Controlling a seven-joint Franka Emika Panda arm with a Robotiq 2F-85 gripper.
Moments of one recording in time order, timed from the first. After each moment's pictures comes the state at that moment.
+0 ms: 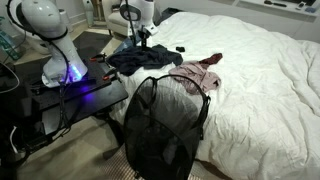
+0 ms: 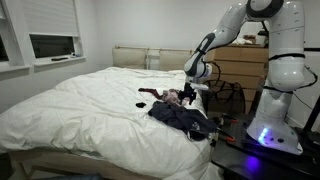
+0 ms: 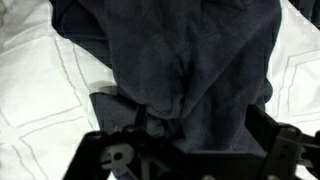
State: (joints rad) arm -0.08 0.24 -0.02 -2.52 0.56 2.76 -0.11
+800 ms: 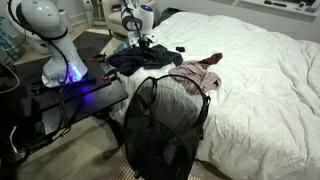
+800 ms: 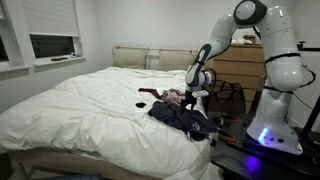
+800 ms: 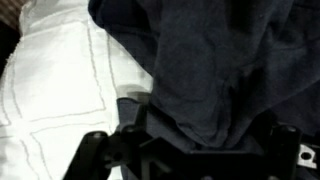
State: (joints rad) arm -0.10 0.39 -0.03 -2.50 0.35 2.87 -0.08
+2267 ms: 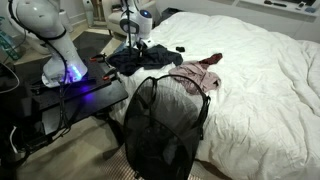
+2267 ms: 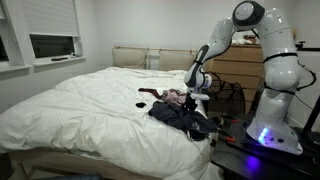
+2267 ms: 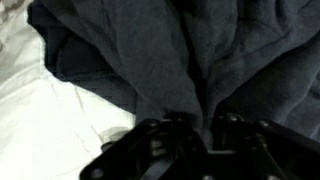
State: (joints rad) arm -0.30 0.43 0.18 -2.52 0.56 2.90 -0.05
